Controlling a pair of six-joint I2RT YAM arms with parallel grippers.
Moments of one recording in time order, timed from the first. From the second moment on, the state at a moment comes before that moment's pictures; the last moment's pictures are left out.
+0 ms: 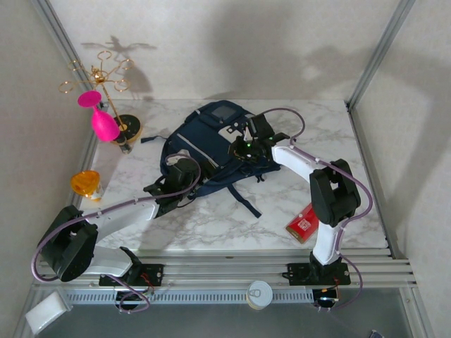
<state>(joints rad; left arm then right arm) -0.67 1.35 0.71 0.07 -0.20 -1.14 0.53 1.87 1.38 -0.37 -0.35 0.71</state>
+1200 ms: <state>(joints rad) -0.49 1.70 0.88 0.17 0.07 -1.00 0.71 1.48 0.84 0.05 -0.08 1.11</state>
